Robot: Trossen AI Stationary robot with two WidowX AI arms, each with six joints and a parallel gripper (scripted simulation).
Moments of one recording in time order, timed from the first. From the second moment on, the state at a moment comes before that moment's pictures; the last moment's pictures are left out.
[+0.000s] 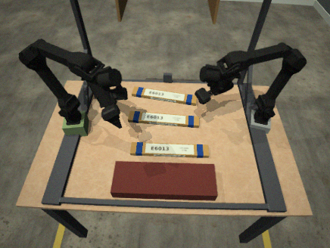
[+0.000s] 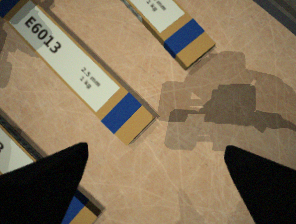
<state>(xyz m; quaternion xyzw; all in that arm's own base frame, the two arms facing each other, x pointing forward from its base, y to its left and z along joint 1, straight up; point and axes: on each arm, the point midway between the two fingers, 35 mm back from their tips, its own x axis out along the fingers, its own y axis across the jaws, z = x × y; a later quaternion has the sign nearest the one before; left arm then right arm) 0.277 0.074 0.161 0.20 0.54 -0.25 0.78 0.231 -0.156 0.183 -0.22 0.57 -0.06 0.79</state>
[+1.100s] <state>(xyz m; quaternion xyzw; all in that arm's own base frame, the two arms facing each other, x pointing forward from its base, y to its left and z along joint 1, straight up) 0.236 0.126 0.158 -0.07 0.55 0.10 0.82 0.220 -0.036 0.123 0.04 0.56 -0.06 0.82</state>
